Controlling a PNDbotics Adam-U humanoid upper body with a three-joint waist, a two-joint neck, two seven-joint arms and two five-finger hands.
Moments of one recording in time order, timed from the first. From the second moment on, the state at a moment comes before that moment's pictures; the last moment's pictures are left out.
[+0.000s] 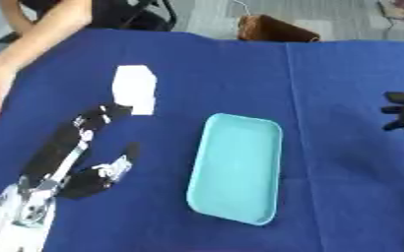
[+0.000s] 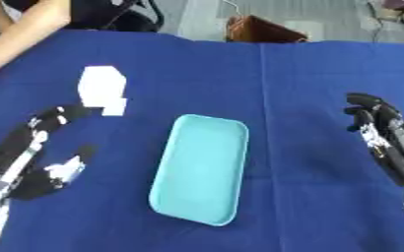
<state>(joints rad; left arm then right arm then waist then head) -0.14 0.31 0.15 -1.89 -0.74 -0.33 -0.13 -0.45 -0.33 -0.06 -1.53 0.25 -0.25 0.24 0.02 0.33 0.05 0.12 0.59</state>
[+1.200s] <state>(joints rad) -0.09 0.48 0.15 -1.97 -0.84 -0.33 -0.14 -0.45 -0.34 -0.06 -1.53 0.25 -0.25 0.24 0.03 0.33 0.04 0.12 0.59</state>
